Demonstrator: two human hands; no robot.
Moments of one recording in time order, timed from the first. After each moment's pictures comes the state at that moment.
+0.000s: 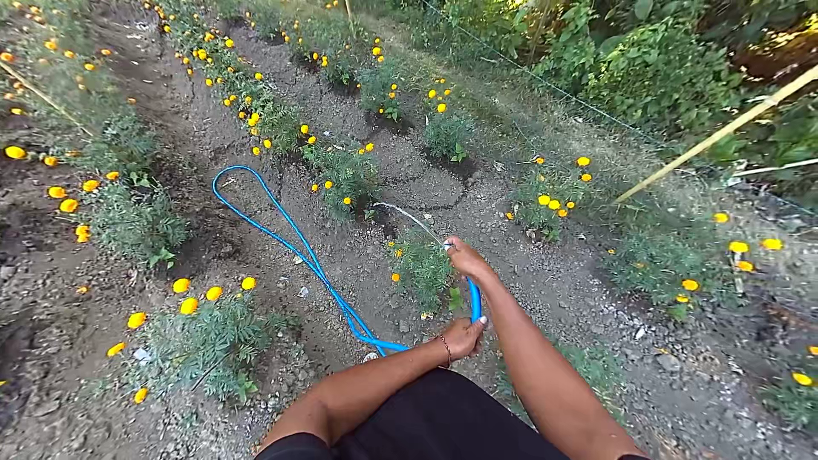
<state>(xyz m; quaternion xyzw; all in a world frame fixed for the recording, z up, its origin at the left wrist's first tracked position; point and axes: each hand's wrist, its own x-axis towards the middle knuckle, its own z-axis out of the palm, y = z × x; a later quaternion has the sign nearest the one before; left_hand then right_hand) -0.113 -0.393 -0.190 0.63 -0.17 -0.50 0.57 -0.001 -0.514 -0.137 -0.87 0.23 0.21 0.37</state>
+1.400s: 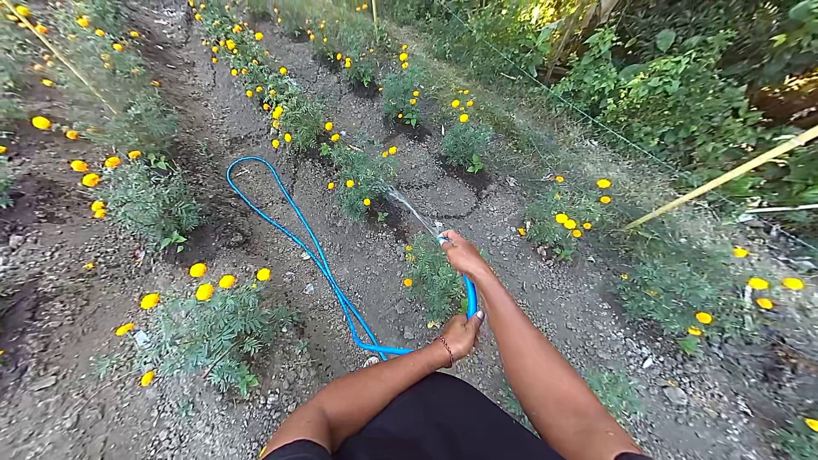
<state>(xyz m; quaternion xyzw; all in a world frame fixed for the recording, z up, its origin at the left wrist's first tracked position) -0.092 -0.343 -0.191 0.66 -0.11 -0.43 0.61 0.034 -0.439 -0.129 -0.90 0.17 0.19 0.36</state>
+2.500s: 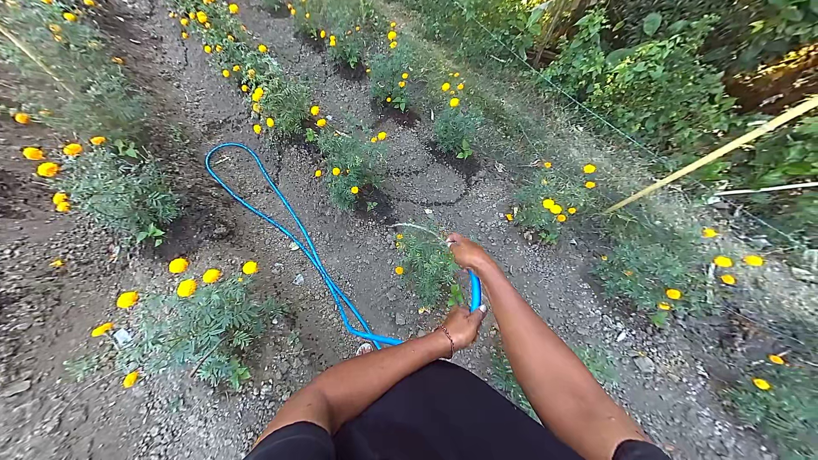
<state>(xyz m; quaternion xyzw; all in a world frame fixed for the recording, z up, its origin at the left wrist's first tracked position) -0.095 -0.356 -0.184 0.63 -0.10 -0.50 0.59 0.027 -0.473 -0.149 -0.88 0.24 0.27 0.29</state>
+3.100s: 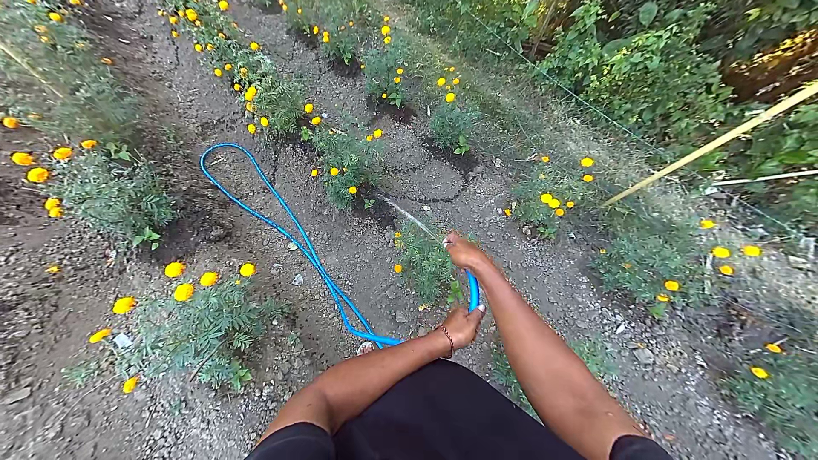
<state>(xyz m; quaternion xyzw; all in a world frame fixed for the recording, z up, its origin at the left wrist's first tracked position) -0.095 -0.360 -0.189 0.62 -0.09 -0.51 0.58 0.026 -0.475 -0.159 -0.89 0.24 0.28 0.28</state>
